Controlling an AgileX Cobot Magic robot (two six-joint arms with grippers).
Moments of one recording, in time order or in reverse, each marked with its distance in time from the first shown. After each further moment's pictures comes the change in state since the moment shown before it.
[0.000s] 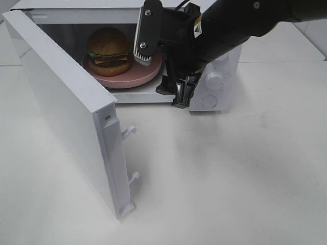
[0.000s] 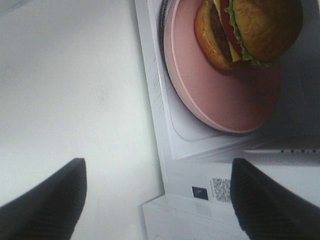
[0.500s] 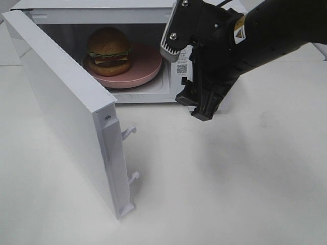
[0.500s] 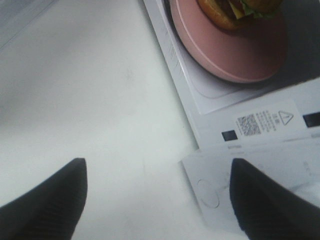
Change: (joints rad) left arm 0.000 0.000 0.000 0.000 0.000 0.000; right arm 0.000 -0.193 0.179 0.000 0.033 0.189
